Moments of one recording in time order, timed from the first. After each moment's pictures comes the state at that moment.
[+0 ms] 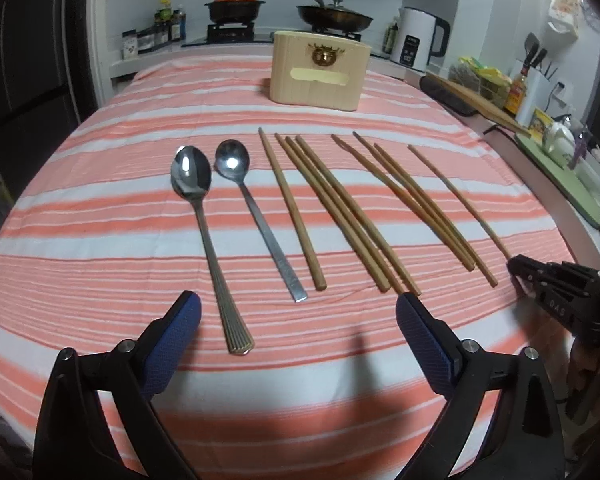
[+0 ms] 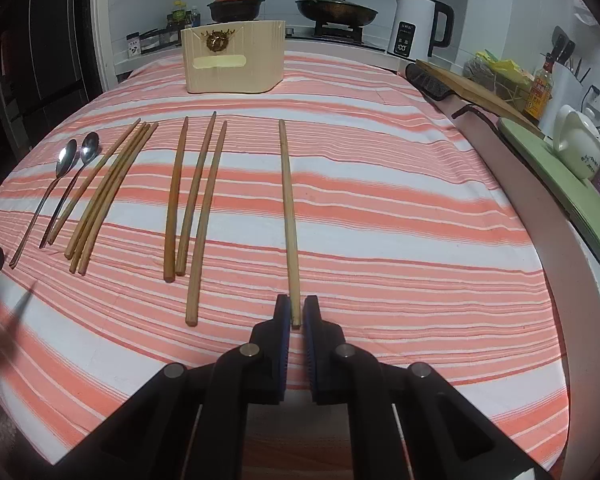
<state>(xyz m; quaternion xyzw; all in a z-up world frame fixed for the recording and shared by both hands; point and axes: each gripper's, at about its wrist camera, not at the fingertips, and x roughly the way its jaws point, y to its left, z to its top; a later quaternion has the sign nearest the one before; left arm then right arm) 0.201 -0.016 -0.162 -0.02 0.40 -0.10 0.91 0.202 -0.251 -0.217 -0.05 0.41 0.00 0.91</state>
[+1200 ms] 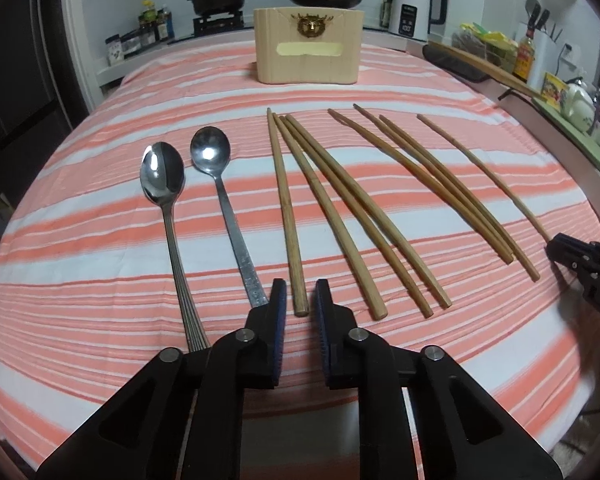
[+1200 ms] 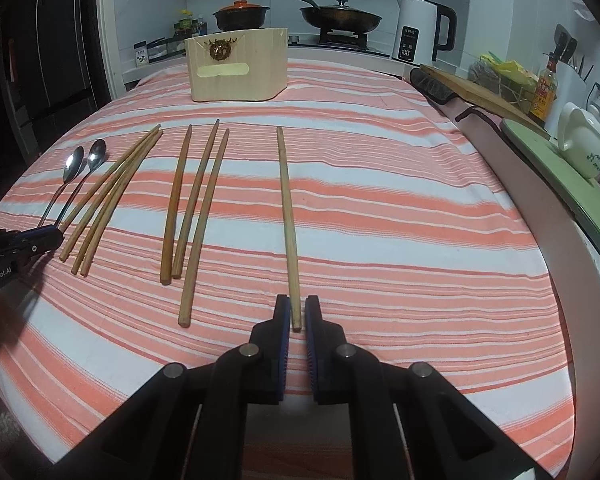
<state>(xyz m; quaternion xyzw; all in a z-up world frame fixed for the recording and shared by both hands) 0.228 -0.040 -0.189 0.04 0.42 -0.08 0.90 0.202 -0.259 -0.219 -0.05 0.40 0.03 0.92</state>
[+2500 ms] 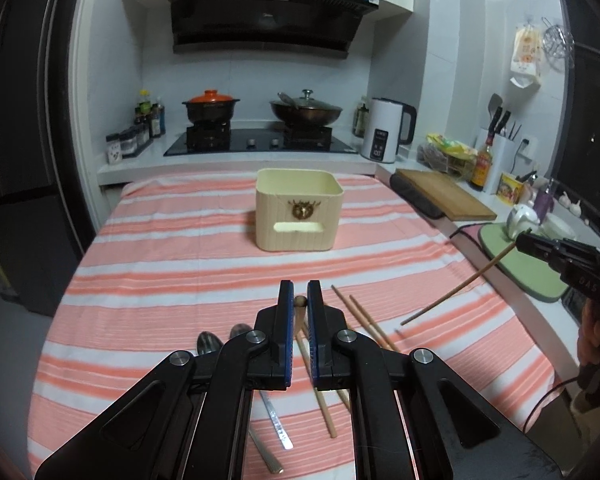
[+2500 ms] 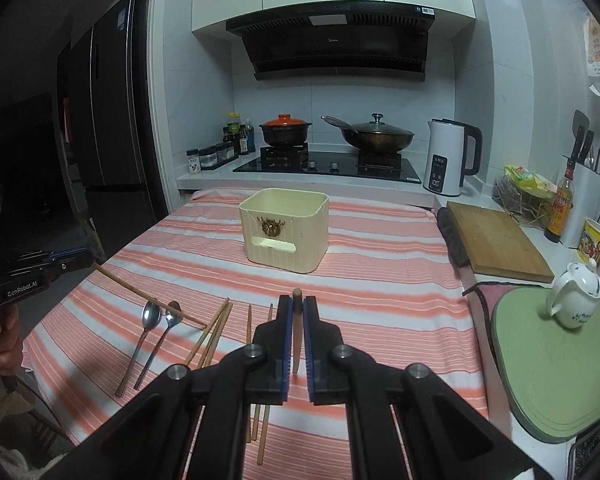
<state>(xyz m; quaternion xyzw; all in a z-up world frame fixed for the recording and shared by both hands) 0.241 0.008 -0.008 -0.01 0.28 -0.15 0.95 0.216 -0.247 -0.033 -0.03 0.24 0.12 0.96</state>
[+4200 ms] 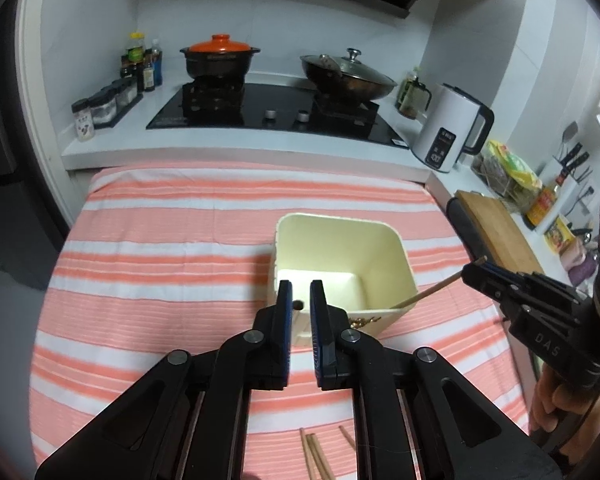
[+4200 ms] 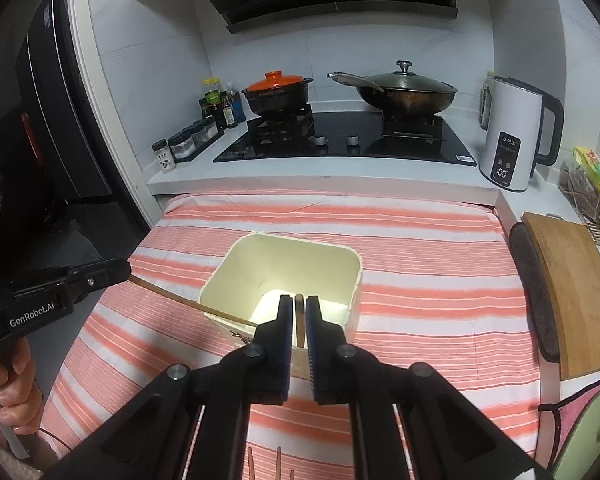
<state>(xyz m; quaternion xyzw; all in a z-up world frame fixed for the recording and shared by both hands) 0.517 -0.014 0.012 -0.05 0.40 -0.12 0.91 0.509 -0.198 -0.015 0.01 0.35 0.13 0.93</state>
